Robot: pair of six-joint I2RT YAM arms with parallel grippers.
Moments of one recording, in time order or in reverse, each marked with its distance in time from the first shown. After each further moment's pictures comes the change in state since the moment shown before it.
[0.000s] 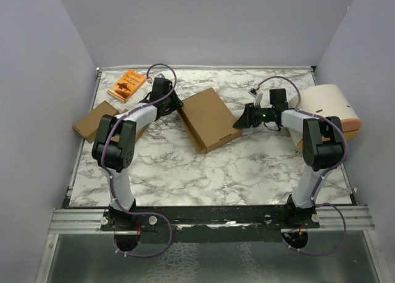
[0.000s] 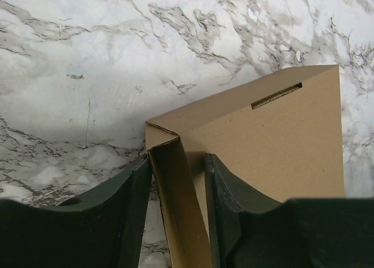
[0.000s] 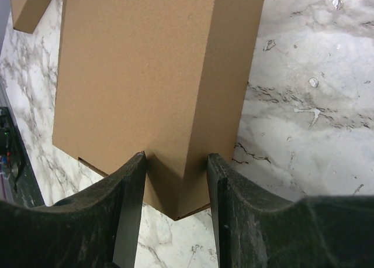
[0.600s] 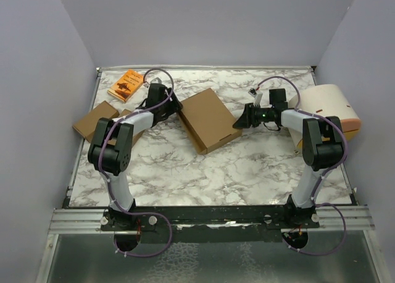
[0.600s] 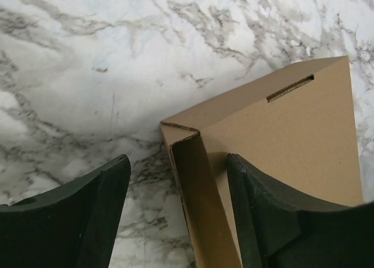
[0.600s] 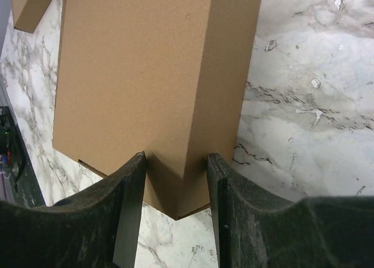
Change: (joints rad) left arm 0.014 -0.031 -0.100 0.115 0.012 0.037; right arm 0.001 0.002 0.002 -0.002 0.000 -0.001
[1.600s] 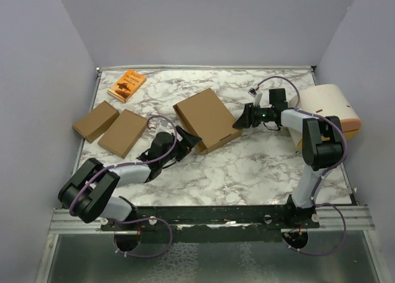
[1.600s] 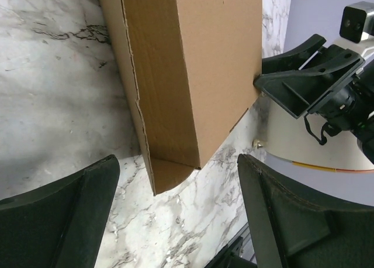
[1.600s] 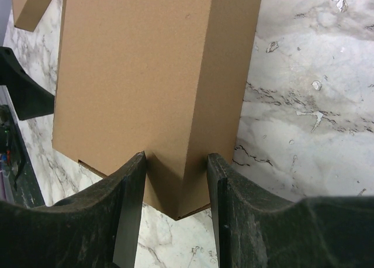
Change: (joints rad) left arm -0.331 -0.535 -0.797 0.472 -0.009 -0.533; right arm 0.002 0.005 0.006 -0.005 -0.005 -0.007
